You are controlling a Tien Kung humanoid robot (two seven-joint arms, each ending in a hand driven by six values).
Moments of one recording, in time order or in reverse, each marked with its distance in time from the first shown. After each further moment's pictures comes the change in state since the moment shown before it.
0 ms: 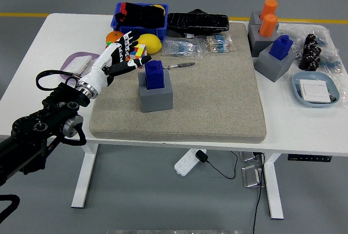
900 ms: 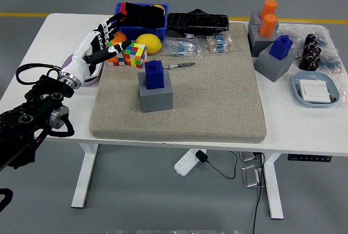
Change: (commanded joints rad) left arm -0.008 0.047 -0.094 0.044 0.003 0.000 0.002; right arm -0.003 0.002 0.005 0.000 0.001 0.000 -0.001
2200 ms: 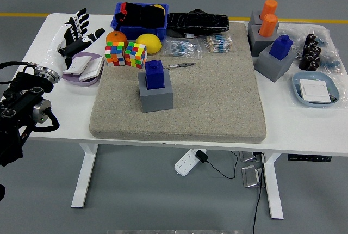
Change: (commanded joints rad) left arm 0.002 0.034 -0.096 0.060 -0.006 0.014 0.010; right arm 0.000 -0.006 -0.006 0.002 0.003 -0.002 0.000
